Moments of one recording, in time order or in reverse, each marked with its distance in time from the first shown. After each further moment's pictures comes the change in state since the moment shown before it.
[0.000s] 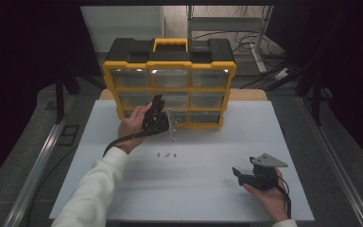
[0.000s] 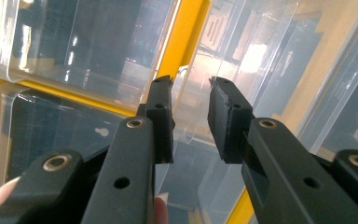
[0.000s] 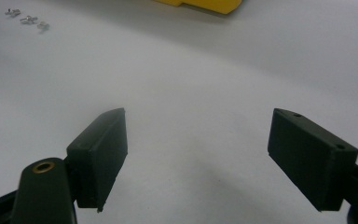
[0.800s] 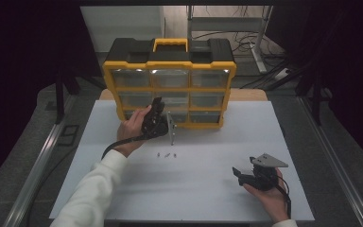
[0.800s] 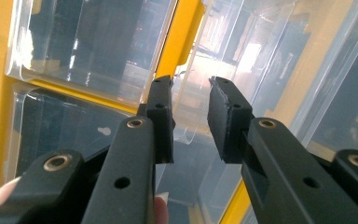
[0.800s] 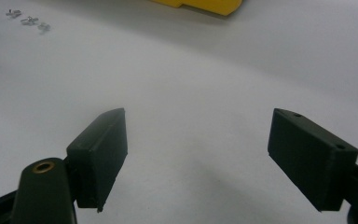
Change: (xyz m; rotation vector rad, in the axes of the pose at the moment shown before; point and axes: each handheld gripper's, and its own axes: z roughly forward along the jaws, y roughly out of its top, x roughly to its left) left arm -0.001 -0.002 -0.010 -0.006 0.001 0.015; right arm 0.000 0.000 -0.001 -0.003 -0.001 -0.002
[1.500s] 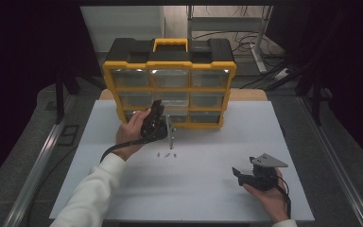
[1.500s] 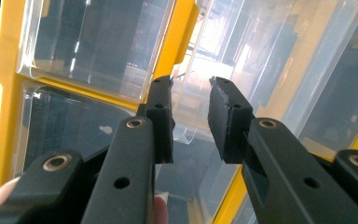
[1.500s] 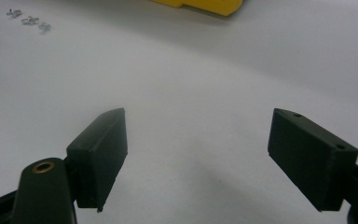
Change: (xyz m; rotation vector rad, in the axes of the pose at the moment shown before) left arm -0.003 -0.003 -0.010 -0.021 0.006 -0.004; right arm 0.001 0.000 0.000 0.001 -0.001 -0.004
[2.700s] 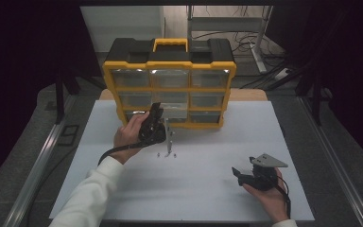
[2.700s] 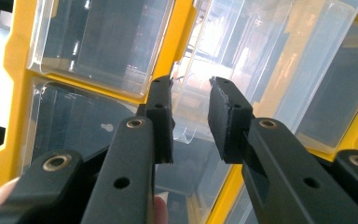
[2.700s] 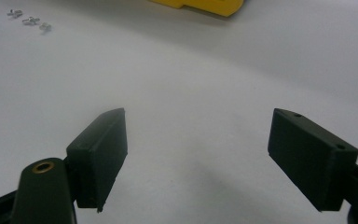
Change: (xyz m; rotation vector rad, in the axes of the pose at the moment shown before) left arm 0.000 -0.003 -0.011 -0.006 -0.002 0.008; right arm 0.001 0.000 0.000 -0.002 0.000 0.001
